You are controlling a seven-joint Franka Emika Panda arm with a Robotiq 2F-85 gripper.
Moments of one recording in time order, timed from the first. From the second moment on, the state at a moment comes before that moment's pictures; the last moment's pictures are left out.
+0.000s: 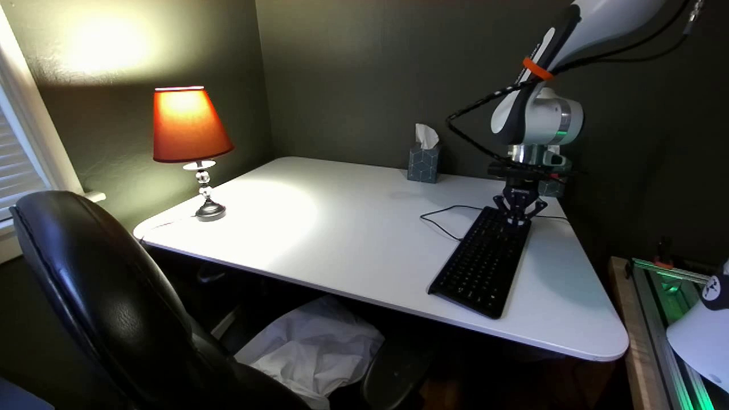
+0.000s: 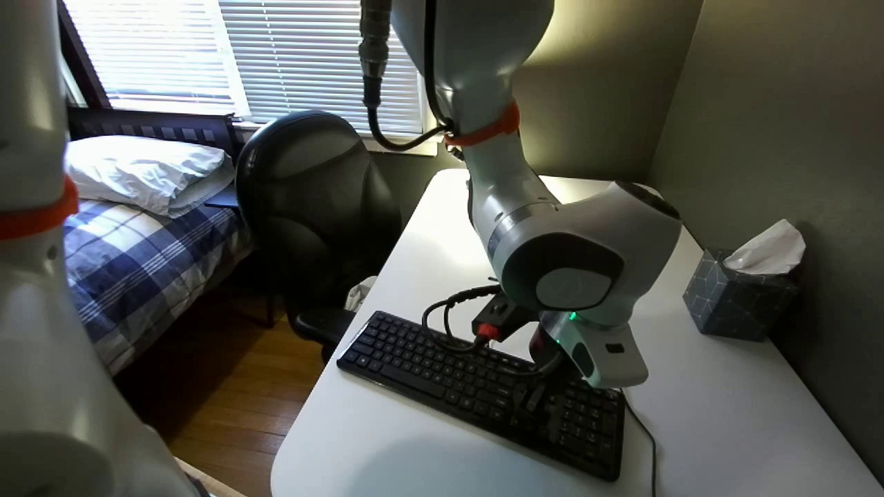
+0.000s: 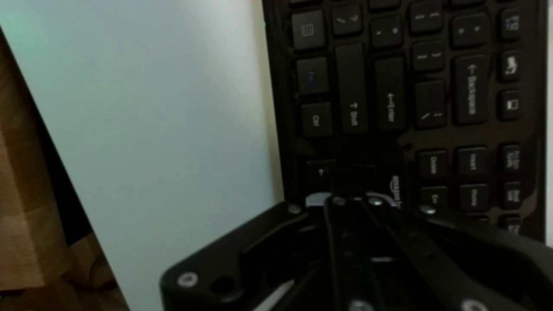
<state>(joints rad) -0.32 0.29 -0.34 -2.49 0.37 2.55 0.73</state>
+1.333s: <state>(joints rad) -0.32 0.31 -0.34 -2.47 0.37 2.49 0.73</state>
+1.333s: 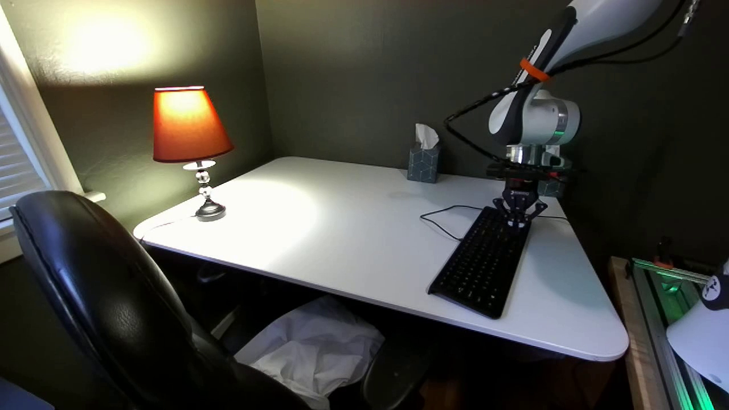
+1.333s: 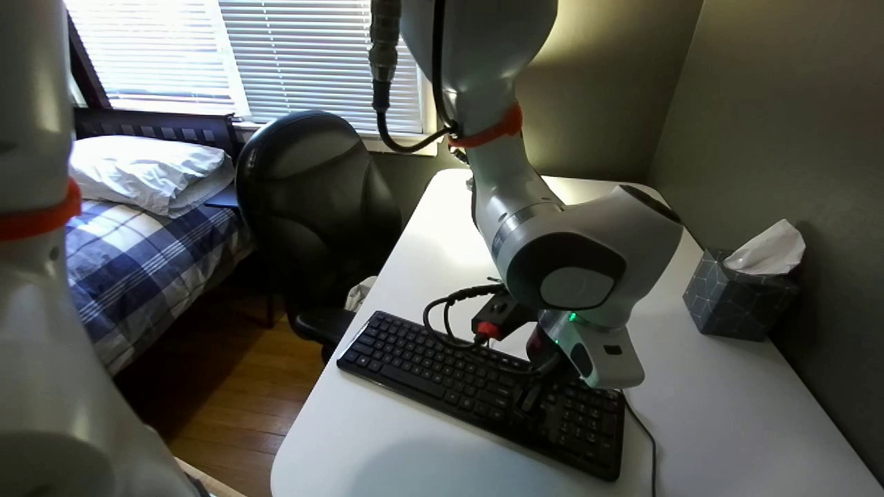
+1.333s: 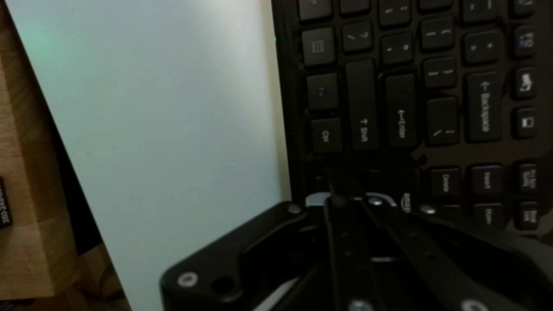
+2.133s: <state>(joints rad) -0.25 0.33 -0.40 -2.48 0.21 2.62 0.83</state>
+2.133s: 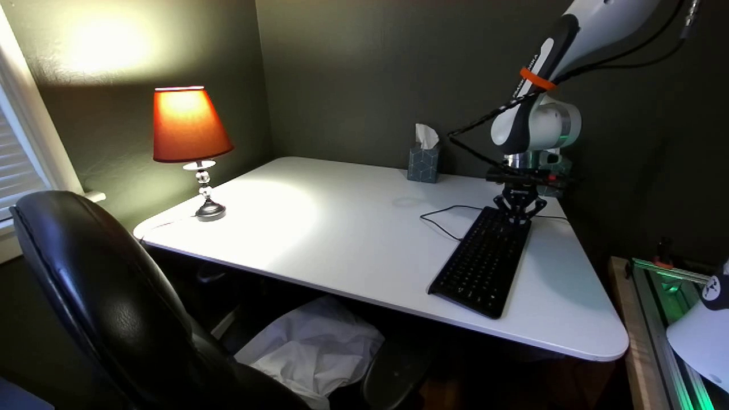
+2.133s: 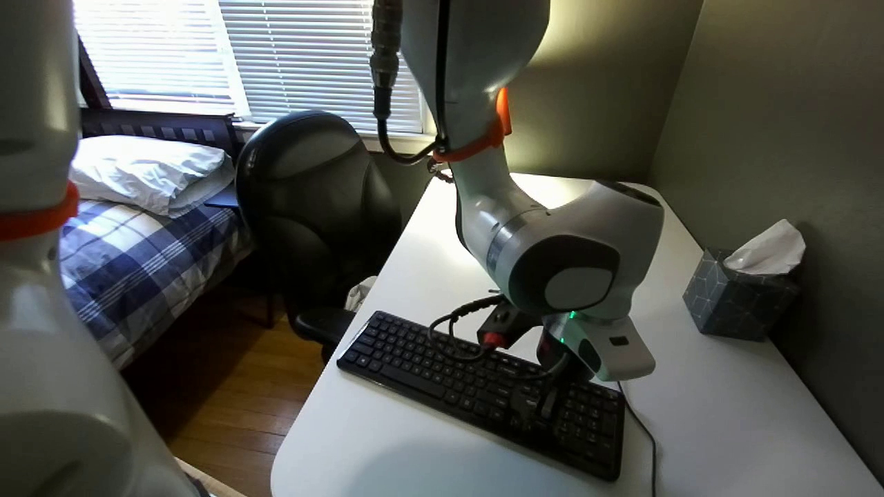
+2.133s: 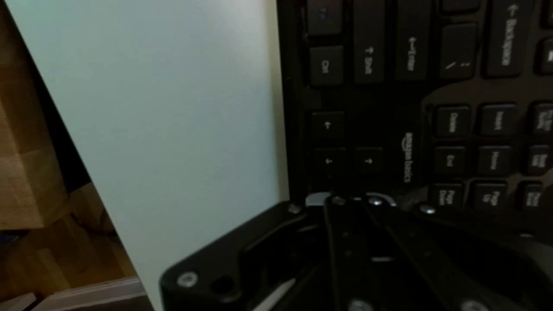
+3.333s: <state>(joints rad) -0.26 0.31 -0.40 -2.50 0.26 2.56 0.81</state>
